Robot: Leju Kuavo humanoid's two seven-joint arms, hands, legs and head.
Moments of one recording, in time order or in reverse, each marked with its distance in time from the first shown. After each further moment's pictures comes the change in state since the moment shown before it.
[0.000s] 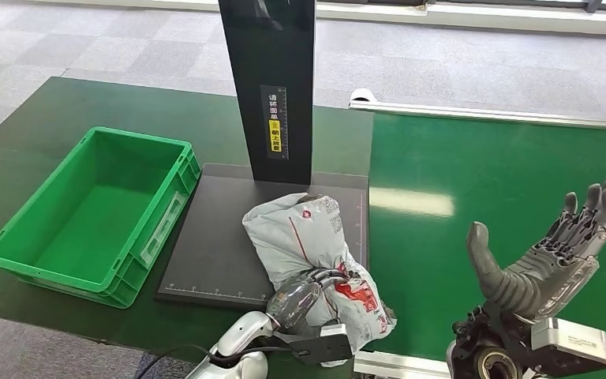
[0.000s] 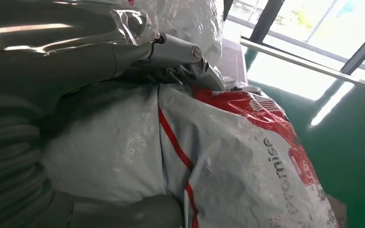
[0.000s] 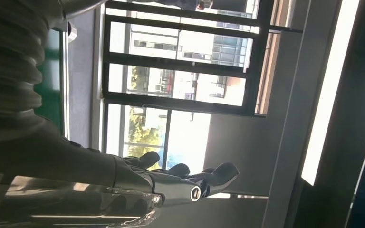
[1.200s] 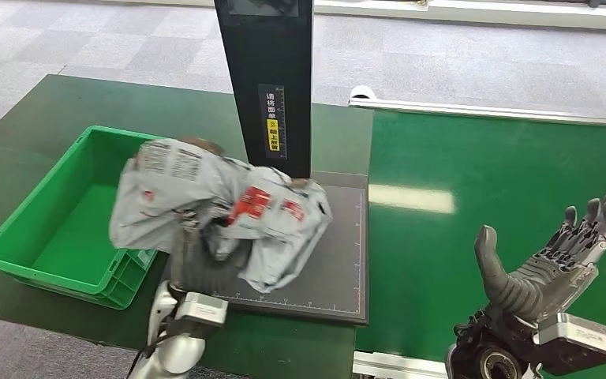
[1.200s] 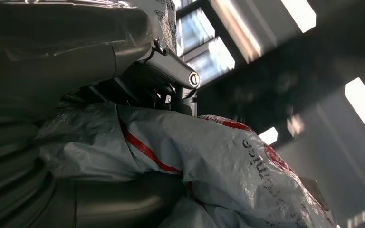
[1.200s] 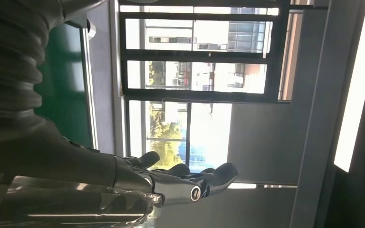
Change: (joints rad) left arm 0.153 0.107 0.184 -0.758 0.429 0.260 -0.297; right arm 0.022 0.007 -0.041 0.052 -0.081 -0.033 -0.014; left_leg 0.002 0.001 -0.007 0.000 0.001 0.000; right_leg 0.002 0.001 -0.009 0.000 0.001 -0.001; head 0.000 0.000
